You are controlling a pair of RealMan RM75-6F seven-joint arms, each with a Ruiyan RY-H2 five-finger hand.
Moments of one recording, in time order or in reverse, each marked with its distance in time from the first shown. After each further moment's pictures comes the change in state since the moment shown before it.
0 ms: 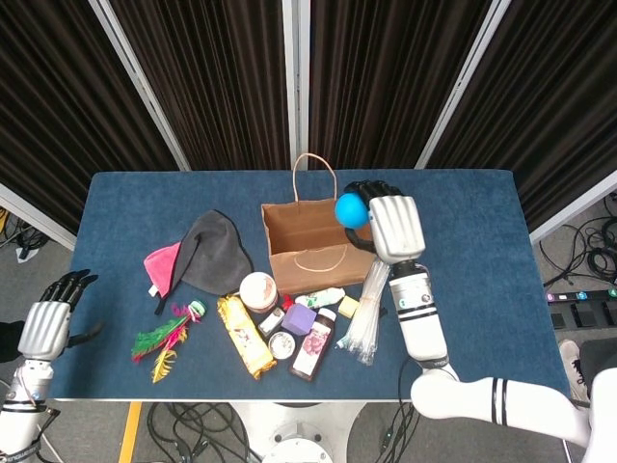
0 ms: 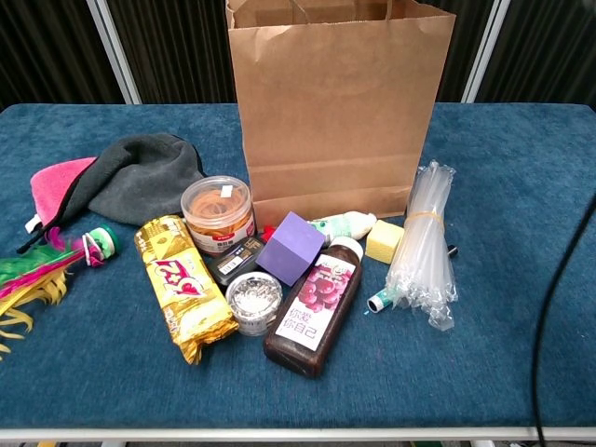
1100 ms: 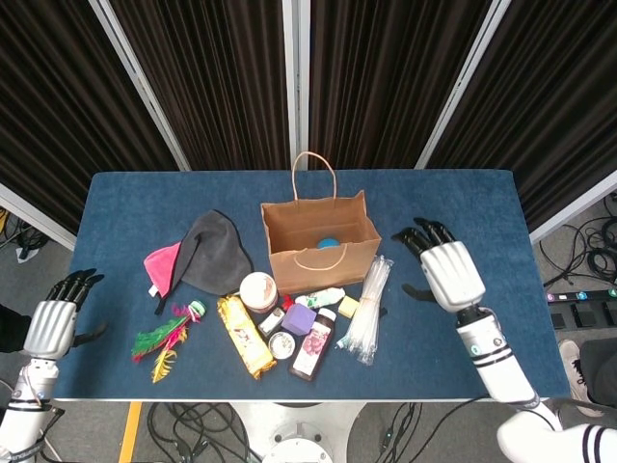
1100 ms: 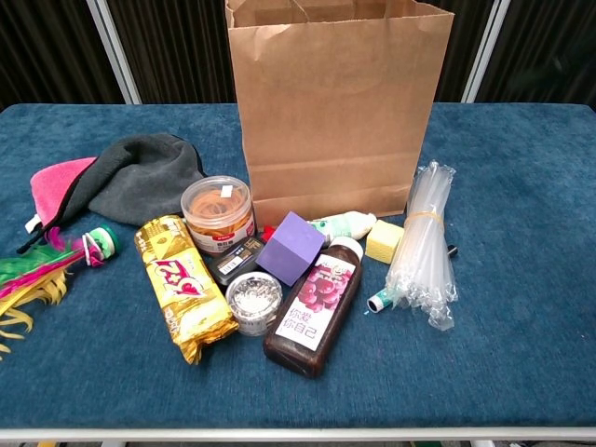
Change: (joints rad) left arm -0.011 -0.006 0.000 -0.017 0.011 0.011 0.030; right arm -0.258 0.369 -0.365 -0.057 -0.427 -0.027 0.349
